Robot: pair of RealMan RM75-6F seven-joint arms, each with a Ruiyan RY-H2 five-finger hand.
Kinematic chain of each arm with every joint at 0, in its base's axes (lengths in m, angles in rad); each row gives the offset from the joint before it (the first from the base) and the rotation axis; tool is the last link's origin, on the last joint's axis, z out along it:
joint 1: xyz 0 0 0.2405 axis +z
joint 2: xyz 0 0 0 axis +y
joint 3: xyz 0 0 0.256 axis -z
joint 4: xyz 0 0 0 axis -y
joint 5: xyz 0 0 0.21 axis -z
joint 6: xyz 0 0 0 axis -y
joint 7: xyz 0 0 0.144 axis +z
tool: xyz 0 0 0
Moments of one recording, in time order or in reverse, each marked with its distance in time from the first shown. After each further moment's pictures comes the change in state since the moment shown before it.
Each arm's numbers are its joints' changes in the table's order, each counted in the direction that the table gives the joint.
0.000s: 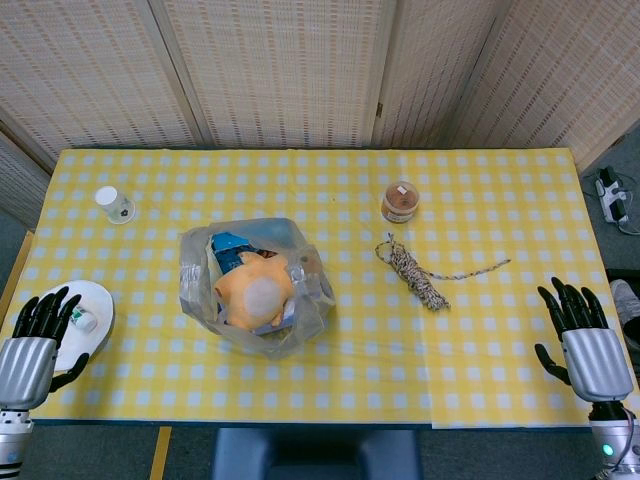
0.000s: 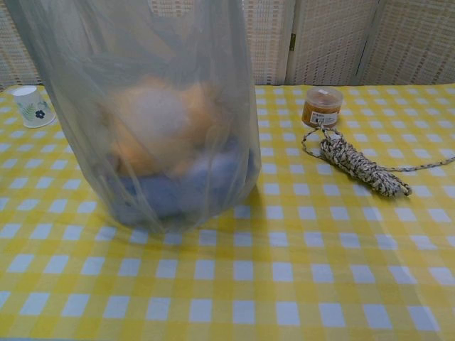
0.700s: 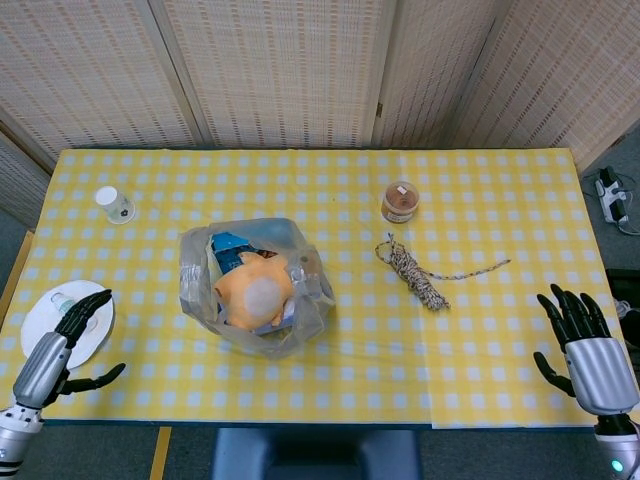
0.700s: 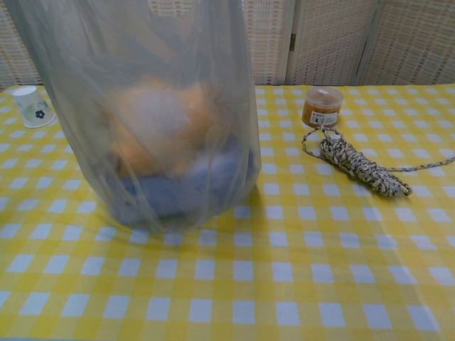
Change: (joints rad) left arm -0.098 0.083 -0.068 -0.015 -0.202 0.002 -0.829; right arm -0.029 0.026 0.032 0.004 0.091 -0.069 0.072
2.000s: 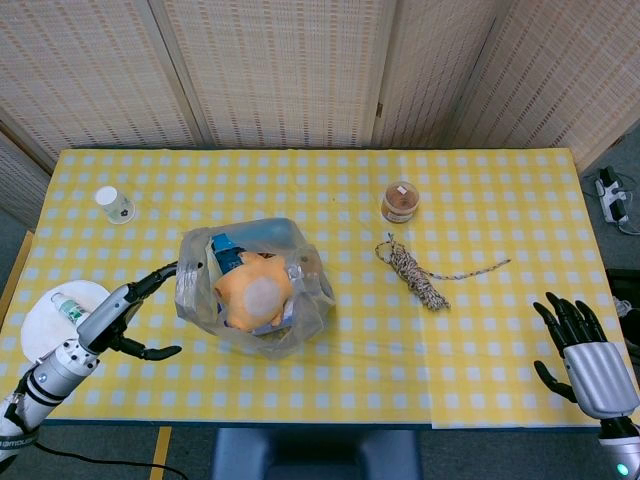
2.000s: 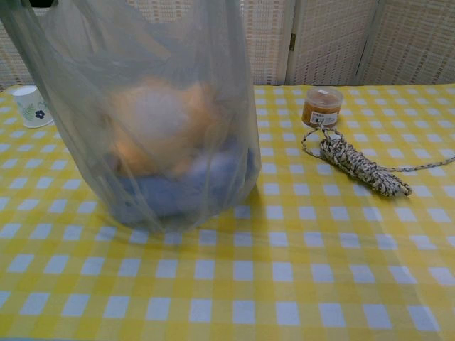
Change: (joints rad) left arm -0.369 -0.013 0.024 -0.053 -0.118 0.001 -0.586; right arm 0.003 0.036 0.027 -0.002 -0.001 0.051 0.040
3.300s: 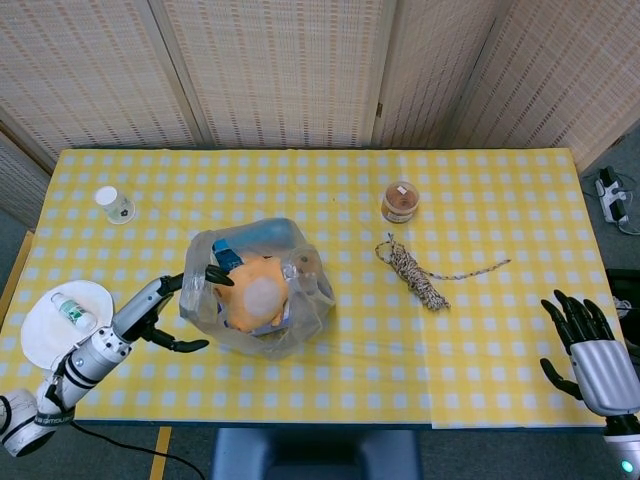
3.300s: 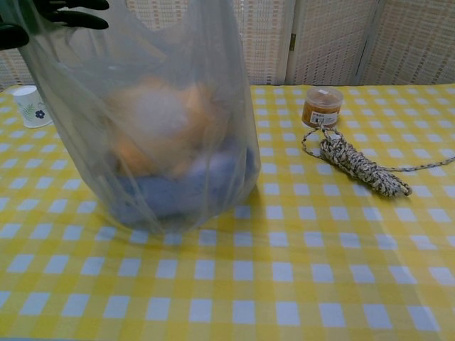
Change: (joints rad) left arm -0.100 -0.138 -0.009 -0.112 0.022 0.011 -0.015; right arm -0.001 0.011 -0.009 0.002 -0.030 0.016 0.009
